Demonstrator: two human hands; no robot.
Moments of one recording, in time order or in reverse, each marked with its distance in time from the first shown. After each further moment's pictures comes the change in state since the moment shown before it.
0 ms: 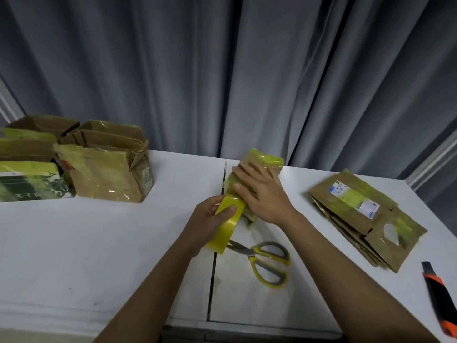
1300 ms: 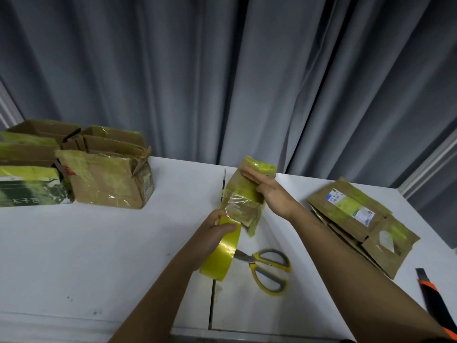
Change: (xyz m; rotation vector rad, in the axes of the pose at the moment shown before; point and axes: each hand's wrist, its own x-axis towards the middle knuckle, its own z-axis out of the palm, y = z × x) left_hand -0.002 -0.015 -0.004 -0.003 -0.101 -0.209; right_hand 0.017 0.015 -0.010 0.710 -0.185 0.340
